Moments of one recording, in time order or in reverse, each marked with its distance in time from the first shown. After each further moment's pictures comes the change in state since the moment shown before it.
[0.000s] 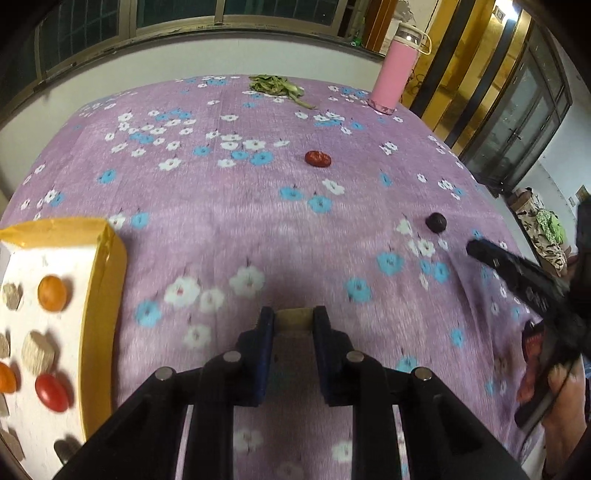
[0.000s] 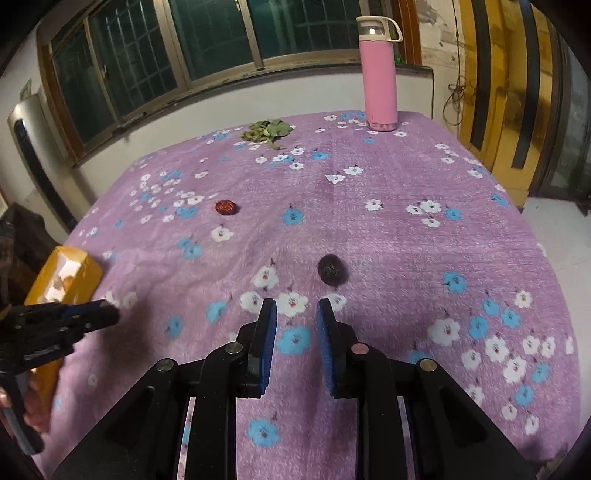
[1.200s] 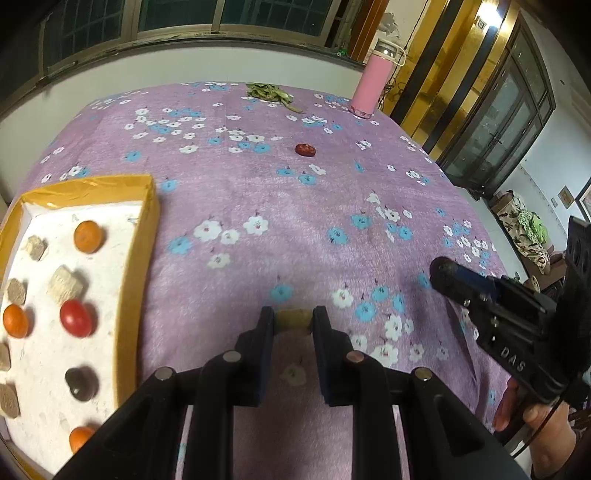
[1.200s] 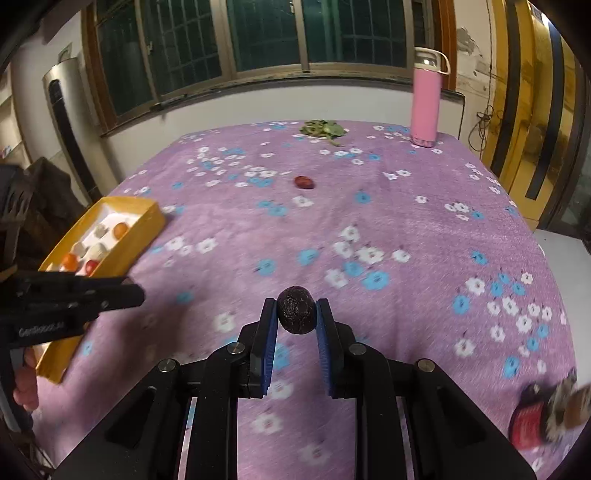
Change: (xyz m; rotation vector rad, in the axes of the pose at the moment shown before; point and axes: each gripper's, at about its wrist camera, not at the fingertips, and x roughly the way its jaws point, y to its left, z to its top) left arm -0.058 0.015 -0.054 0.002 -0.035 -0.071; right arm -0.057 0.086 -0.057 -0.144 -0.014 0.063
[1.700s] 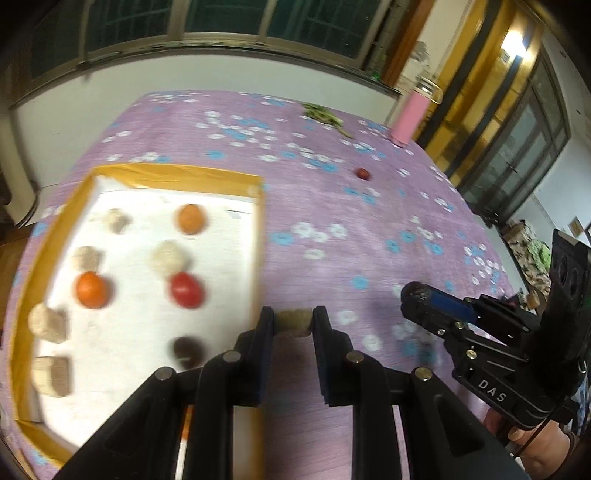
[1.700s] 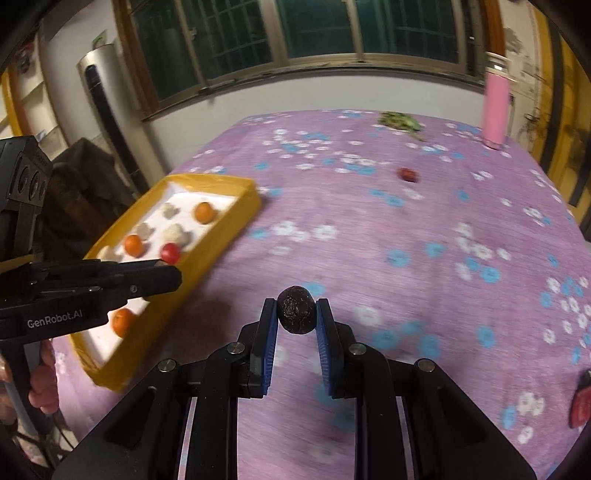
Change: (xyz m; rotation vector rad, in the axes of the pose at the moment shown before) left arm -0.058 0.083 -0.020 -0.101 -0.064 0.053; right arm 0.015 0.108 0.008 -0.077 0.045 0.171
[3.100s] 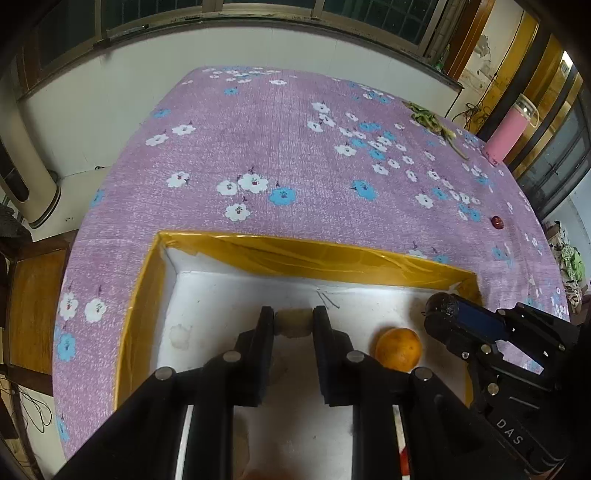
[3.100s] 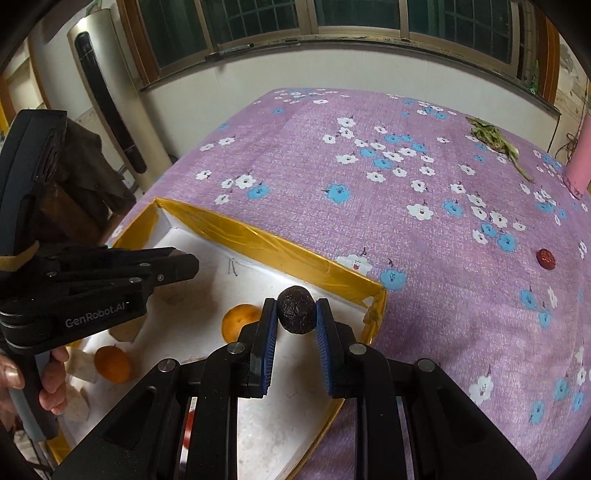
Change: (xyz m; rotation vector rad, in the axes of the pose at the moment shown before) left arm 0.094 0.149 0.108 -0.020 0.110 0.117; right arm 0.167 0.075 0.112 -0.031 0.130 -0.033
